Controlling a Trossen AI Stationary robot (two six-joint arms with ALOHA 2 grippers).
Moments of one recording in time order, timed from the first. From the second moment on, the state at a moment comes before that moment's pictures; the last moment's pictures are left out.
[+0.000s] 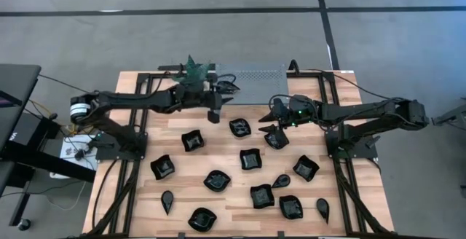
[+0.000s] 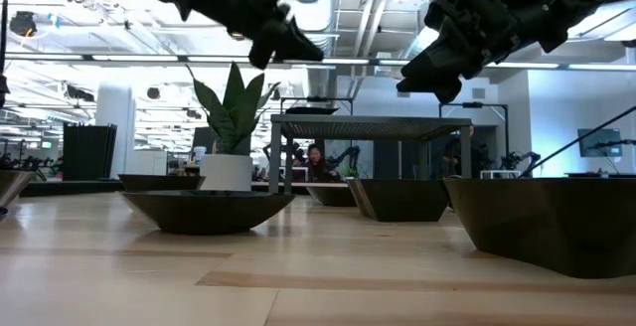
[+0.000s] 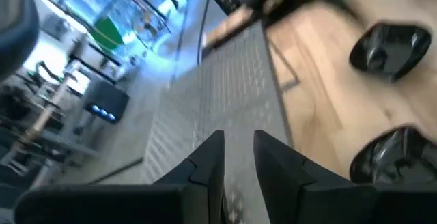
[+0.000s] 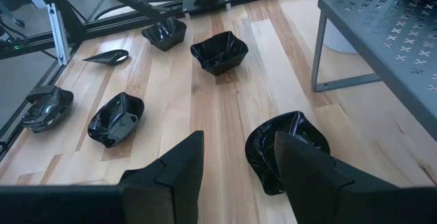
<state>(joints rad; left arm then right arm) 0.24 1.43 0.92 0.20 -0.08 0.78 -0.20 1.13 0.53 0.18 -0.21 0.12</state>
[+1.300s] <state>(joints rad) 0.42 1.53 0.92 0.09 -0.04 0.69 -0.20 1.13 0.53 0.19 -0.21 0.07</state>
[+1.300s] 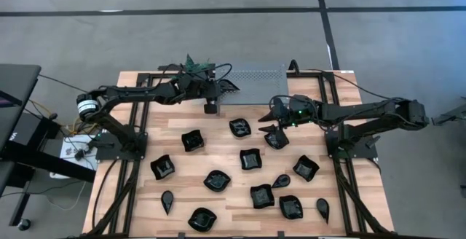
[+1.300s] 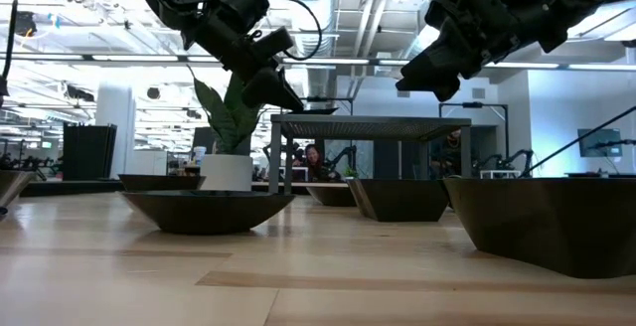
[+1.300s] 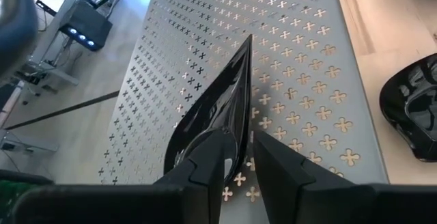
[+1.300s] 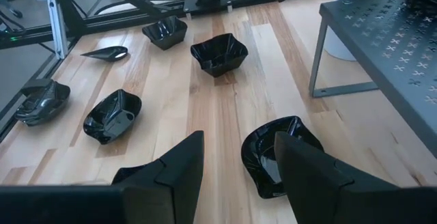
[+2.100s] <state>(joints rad) 0.42 1.55 0.92 0.13 -0.21 0.66 -0.20 1.13 0.53 0.18 -0.21 0.07</state>
